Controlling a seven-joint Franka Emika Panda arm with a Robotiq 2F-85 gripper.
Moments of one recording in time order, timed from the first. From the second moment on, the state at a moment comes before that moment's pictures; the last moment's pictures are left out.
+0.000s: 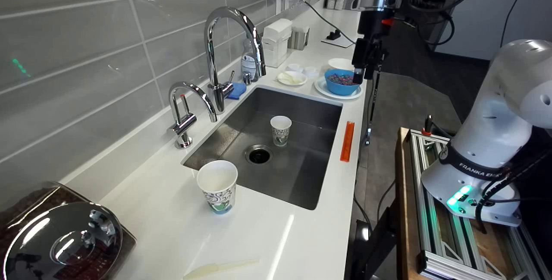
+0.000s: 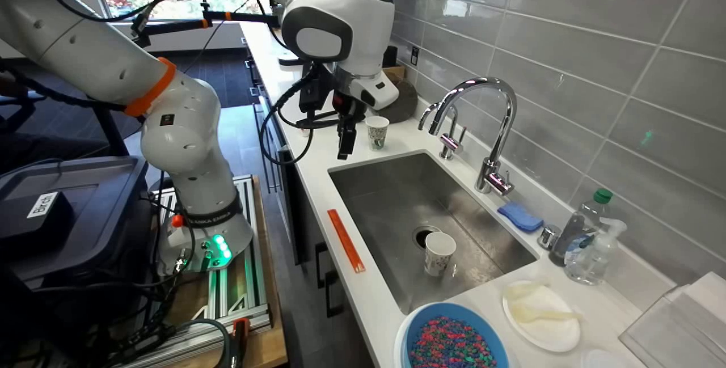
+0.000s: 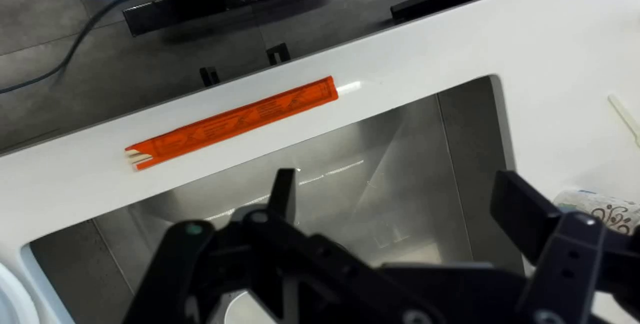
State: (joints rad) arm -0.07 -0.69 -0.18 -2.75 0.11 1.97 -0.01
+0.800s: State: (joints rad) arm 0.03 -0.67 -0.04 -2.75 0.14 1.97 -0.01
